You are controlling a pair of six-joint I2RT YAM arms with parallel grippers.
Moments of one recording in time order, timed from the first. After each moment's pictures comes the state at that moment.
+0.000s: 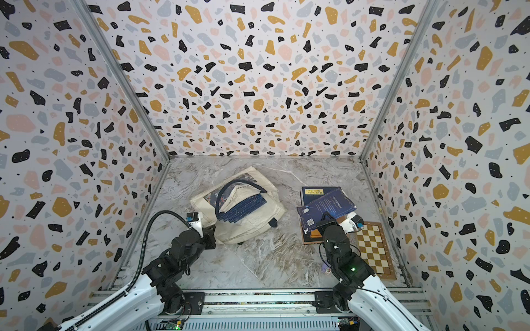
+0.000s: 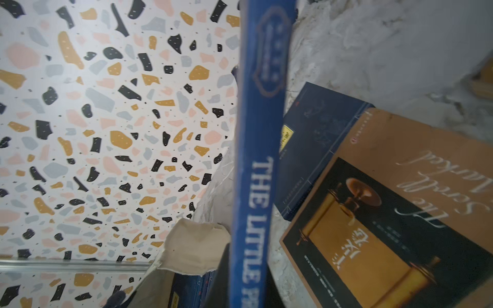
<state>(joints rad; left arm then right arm) -0.65 0.62 0.26 -0.11 -0.31 -0.56 0.59 0.53 0.34 -0.18 0.60 1.27</state>
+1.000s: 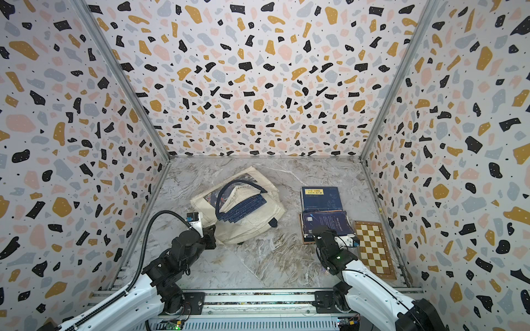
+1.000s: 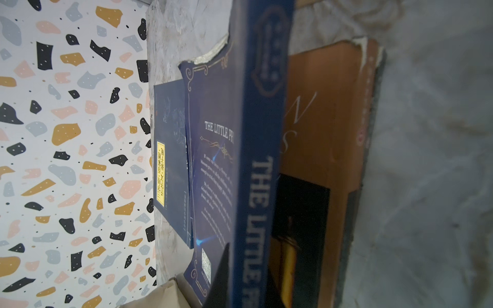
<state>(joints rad) -0.65 0.62 0.26 -0.11 -0.31 -0.56 0.51 0.85 0.25 -0.18 0.58 1.83</state>
